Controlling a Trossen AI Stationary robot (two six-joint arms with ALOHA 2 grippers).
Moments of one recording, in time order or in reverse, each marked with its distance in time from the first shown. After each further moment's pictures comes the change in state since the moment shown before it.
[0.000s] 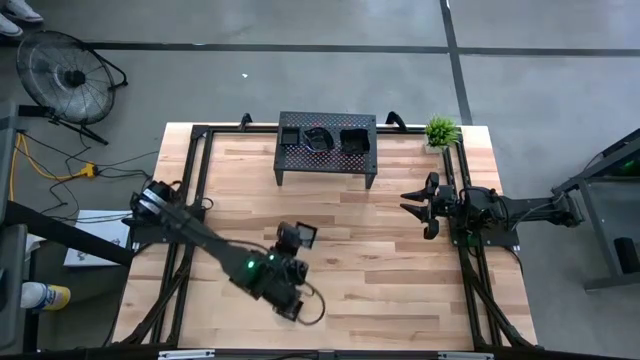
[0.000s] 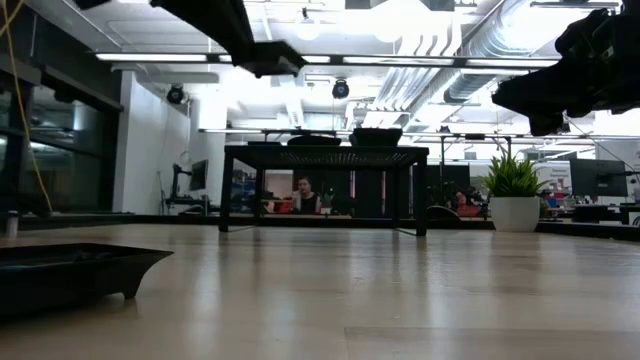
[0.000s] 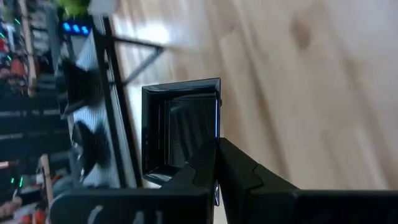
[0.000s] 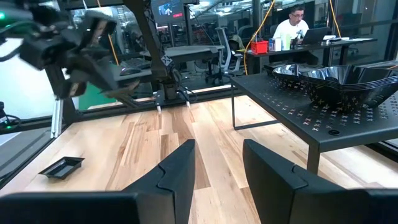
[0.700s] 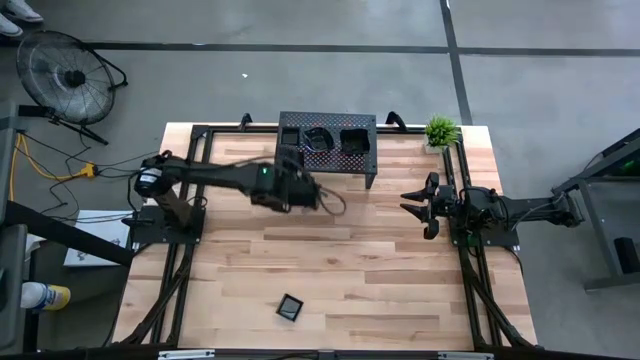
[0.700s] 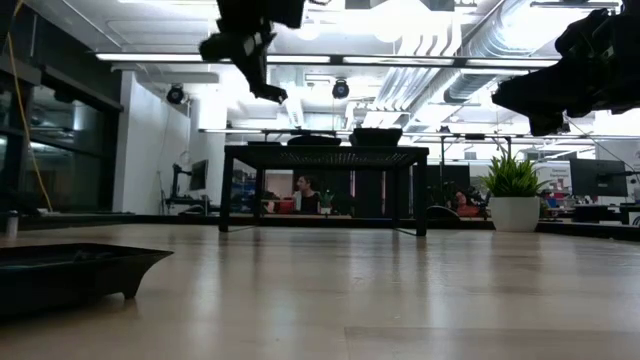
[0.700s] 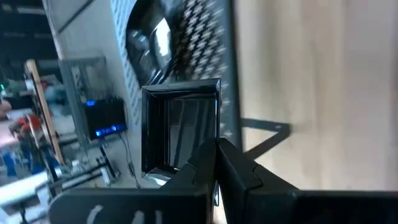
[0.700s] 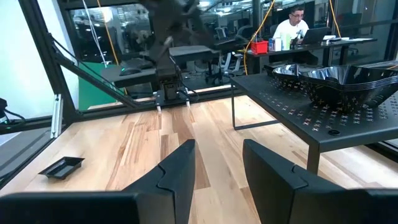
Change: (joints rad) left arm 0.510 -0.103 0.083 -0.186 0.060 0.229; right arm 0.000 0.000 0.000 0.001 0.000 0.000
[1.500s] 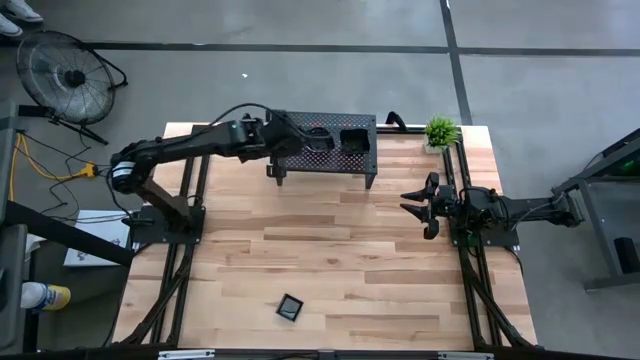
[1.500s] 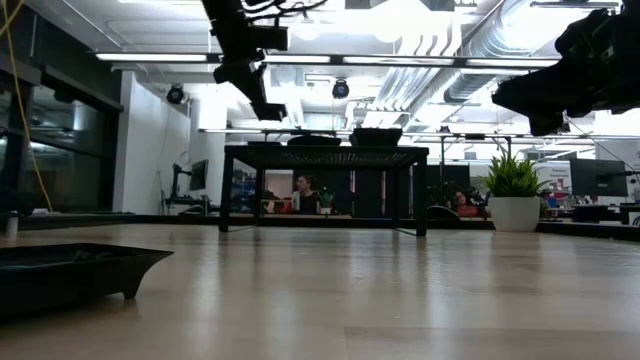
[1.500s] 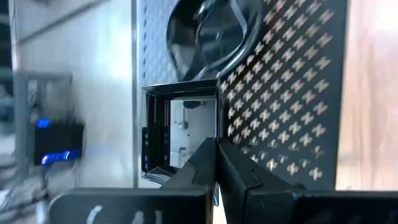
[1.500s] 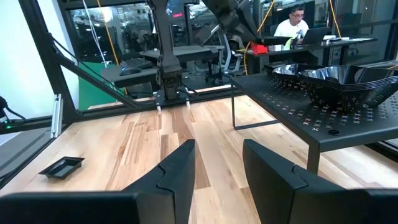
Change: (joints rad) left arm 0.393 -0.205 -0.213 0.416 0.322 0.379; right arm 0.000 0.000 0.000 -0.001 0.000 0.000
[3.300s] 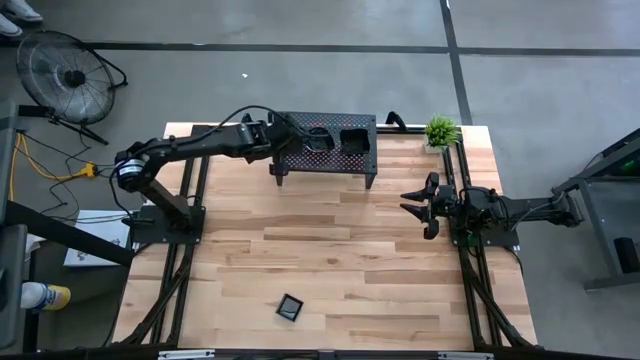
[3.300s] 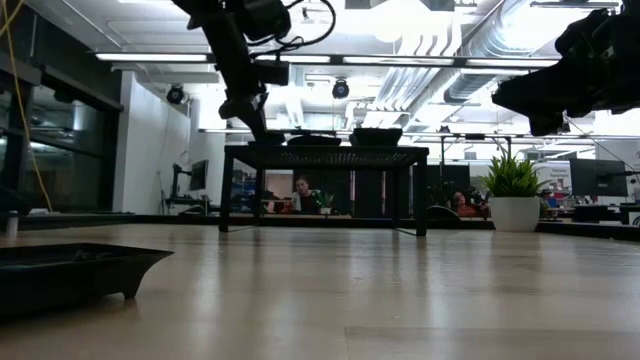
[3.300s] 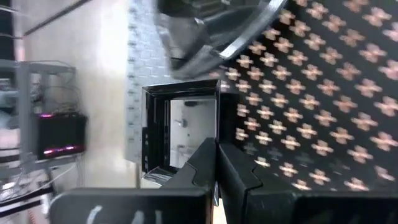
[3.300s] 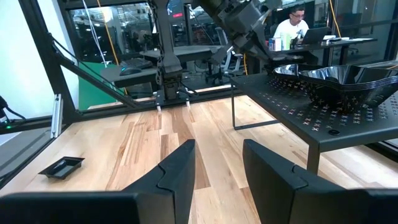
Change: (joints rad) left arm 0.077 0.024 -0.153 0.217 0.005 0.067; right arm 0.000 0.000 0.000 0.000 0.000 0.000
